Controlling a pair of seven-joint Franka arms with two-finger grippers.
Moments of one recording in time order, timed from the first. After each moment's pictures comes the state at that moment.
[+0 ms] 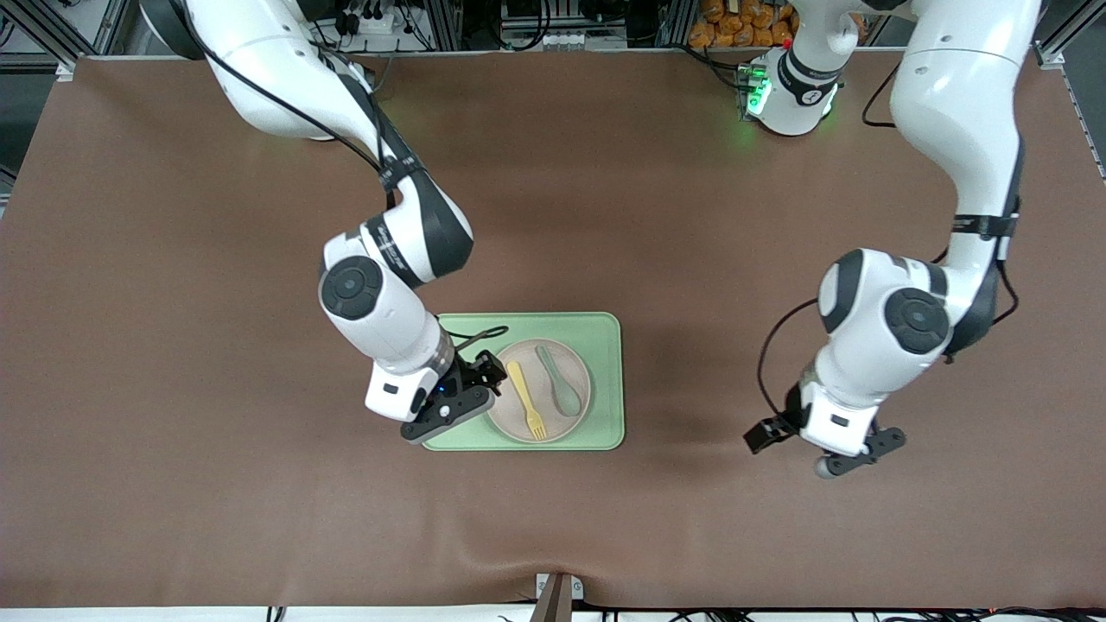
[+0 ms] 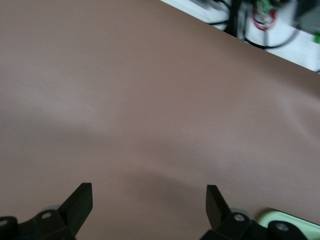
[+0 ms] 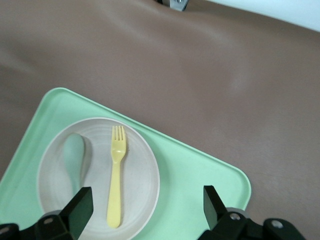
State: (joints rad) left arm -0.07 0.63 -0.17 -1.48 0.08 2.34 -0.62; right arm 0.50 0.76 -0.02 -1.27 0.14 2.30 -0.02
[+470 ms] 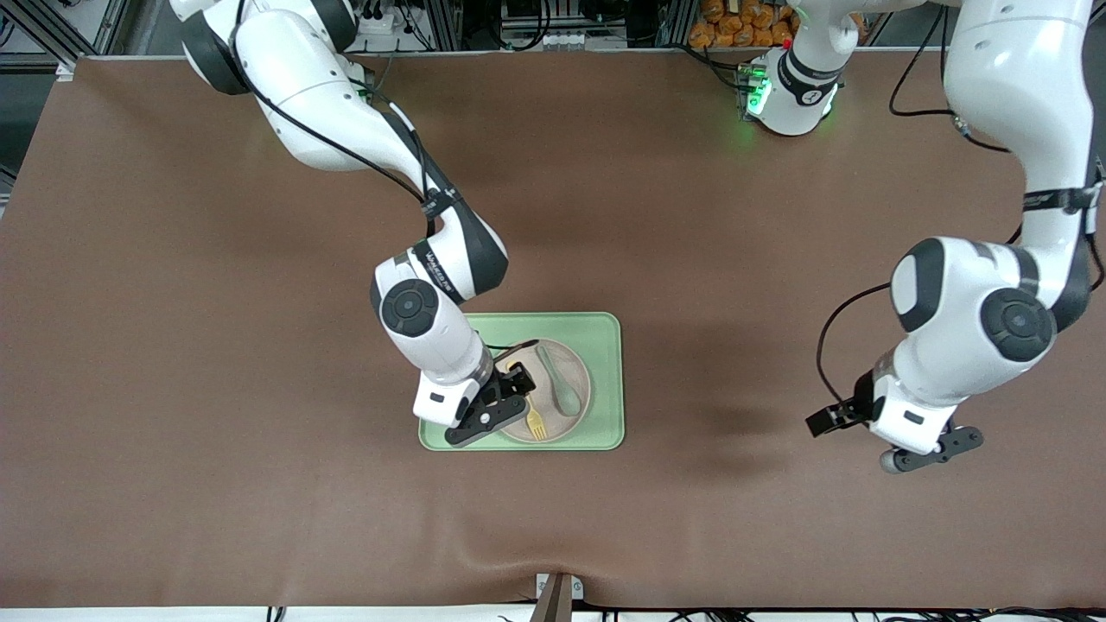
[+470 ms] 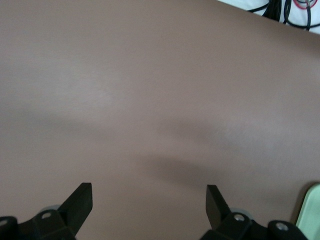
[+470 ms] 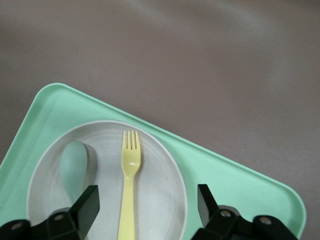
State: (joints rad) left arm 0.01 0.52 -0.18 -1.47 0.08 2.09 -0.44; right arm 0.56 0.89 -0.03 -1.19 0.13 2.34 0.03
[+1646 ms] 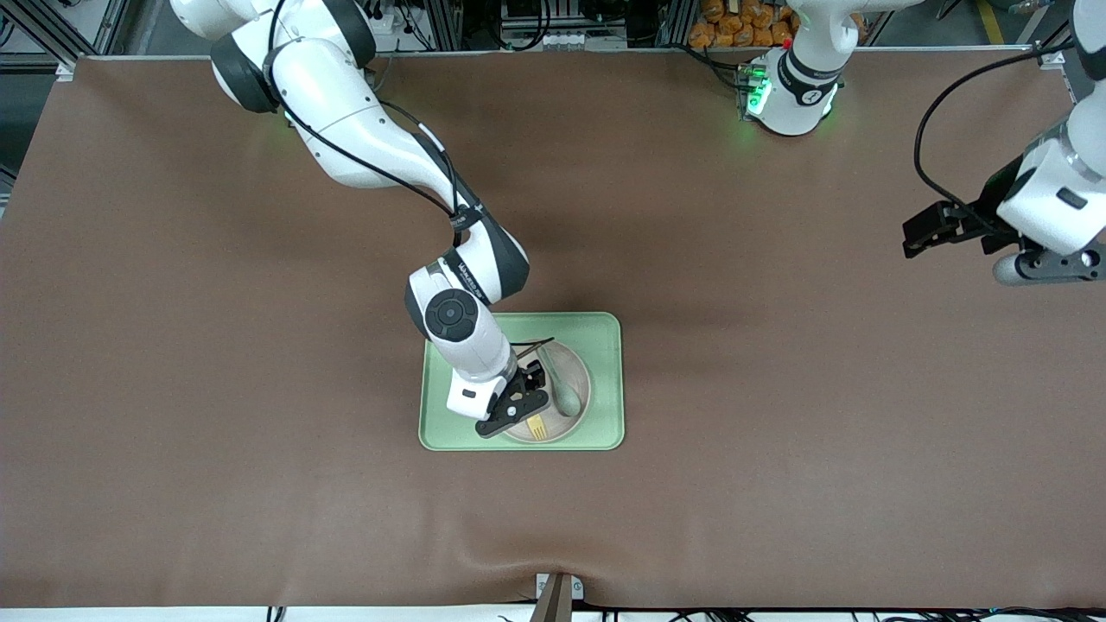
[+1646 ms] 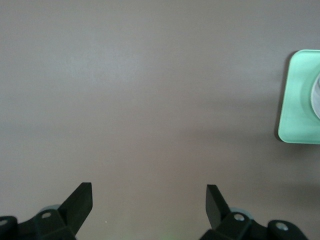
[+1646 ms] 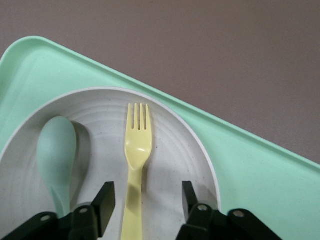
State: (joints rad) left arm 0.04 0.08 -0.19 -1.47 0.03 1.52 -0.15; right arm 0.60 0.98 -0.04 -1.19 0.11 2.37 0.06
